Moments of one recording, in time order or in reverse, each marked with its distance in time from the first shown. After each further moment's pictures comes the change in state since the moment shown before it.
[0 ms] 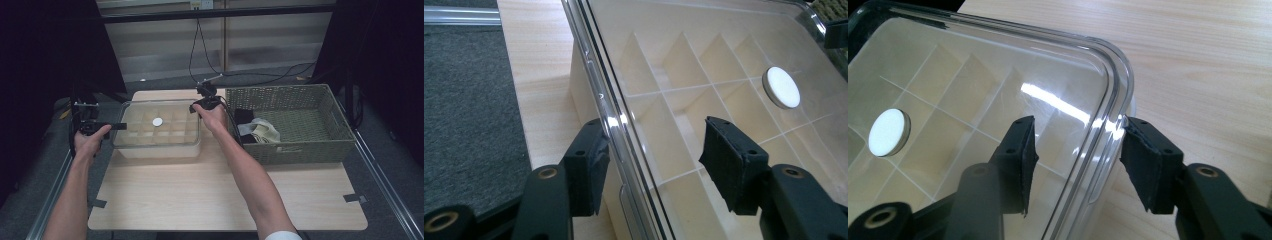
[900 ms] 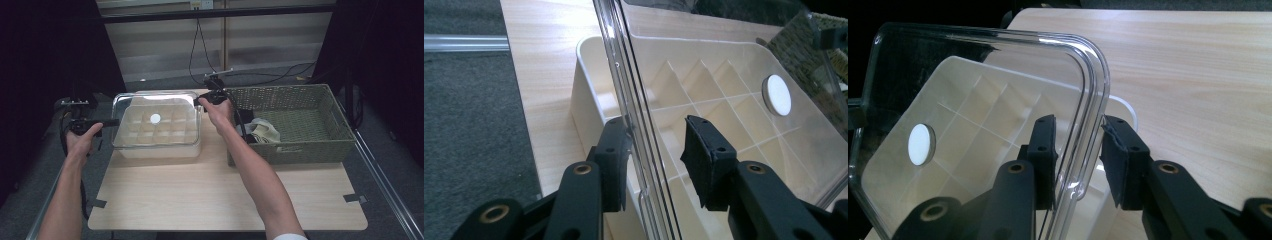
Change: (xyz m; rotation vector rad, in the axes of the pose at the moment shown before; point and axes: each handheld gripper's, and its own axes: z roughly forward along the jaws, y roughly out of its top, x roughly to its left) left arm -0.003 0.004 -0.027 -0.079 -0.028 0.024; right arm -0.009 0.008 -0.032 -0.080 0.113 0.051
